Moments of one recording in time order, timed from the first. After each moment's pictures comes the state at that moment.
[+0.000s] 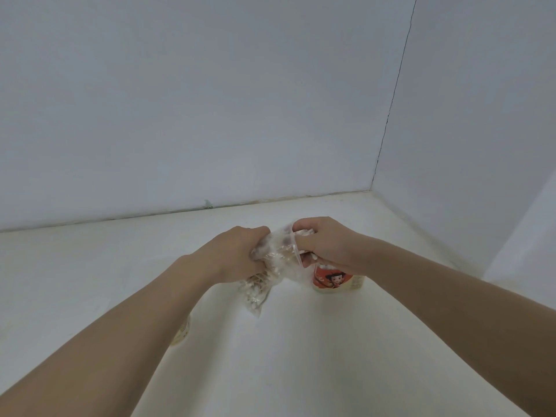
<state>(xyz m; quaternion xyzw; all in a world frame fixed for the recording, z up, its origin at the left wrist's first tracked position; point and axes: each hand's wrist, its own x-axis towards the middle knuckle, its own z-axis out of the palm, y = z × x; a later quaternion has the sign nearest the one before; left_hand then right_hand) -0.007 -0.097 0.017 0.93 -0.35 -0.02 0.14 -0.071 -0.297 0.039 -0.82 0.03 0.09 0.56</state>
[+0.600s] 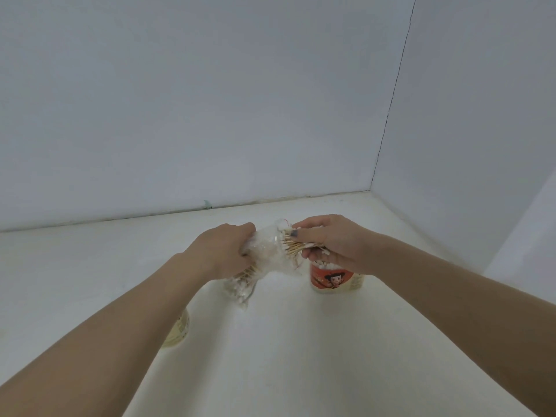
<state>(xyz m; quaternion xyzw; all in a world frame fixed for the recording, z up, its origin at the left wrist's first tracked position) 0.004 -0.086 0.014 0.95 -0.30 0.02 0.07 -0.075 -0.310 0.046 -0.72 0.05 0.11 0.68</state>
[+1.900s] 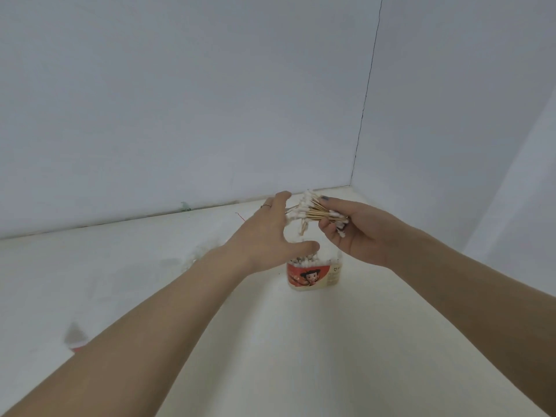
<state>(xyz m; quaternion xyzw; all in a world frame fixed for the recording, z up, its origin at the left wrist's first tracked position) -0.040 -0.187 0.041 0.89 -0.33 -0.02 0.31 -0.097 -0.370 0.060 -0.46 0.15 0.07 0.87</state>
